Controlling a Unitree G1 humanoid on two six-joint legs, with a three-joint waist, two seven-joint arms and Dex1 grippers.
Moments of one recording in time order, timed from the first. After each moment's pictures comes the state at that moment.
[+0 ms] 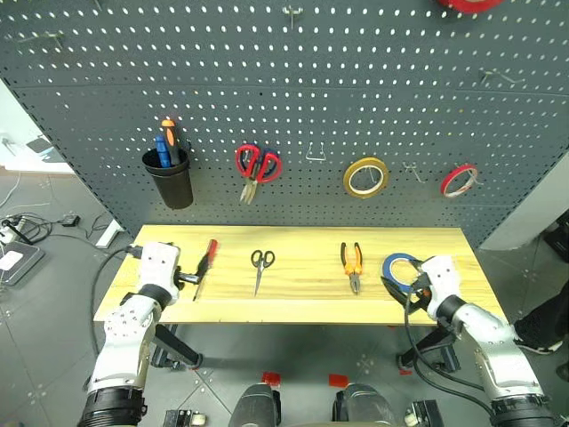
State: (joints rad) left arm -0.04 0.45 0.16 0.11 -0.14 0.08 -0.44; right arm 0.03 -0.43 -0.02 -0.04 0.13 0.22 0.54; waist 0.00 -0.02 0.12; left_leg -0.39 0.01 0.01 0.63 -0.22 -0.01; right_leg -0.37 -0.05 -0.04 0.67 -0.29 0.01
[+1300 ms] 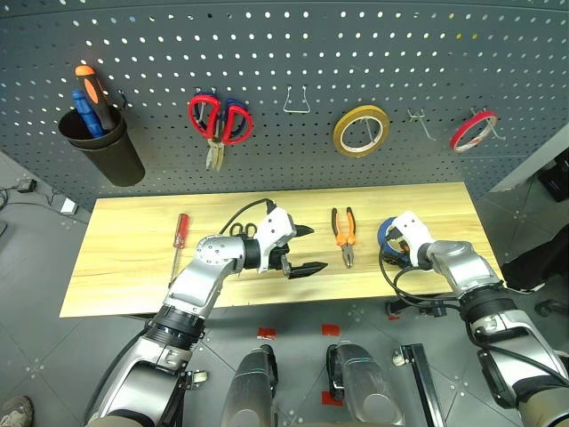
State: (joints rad) left arm -0.50 0.39 -0.25 0.16 -0.20 0.22 -1.02; right arm -0.65 -0.49 0.20 0.65 -0.06 0.51 0.62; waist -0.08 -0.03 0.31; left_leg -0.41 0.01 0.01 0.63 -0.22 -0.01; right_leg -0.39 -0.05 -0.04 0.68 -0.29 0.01
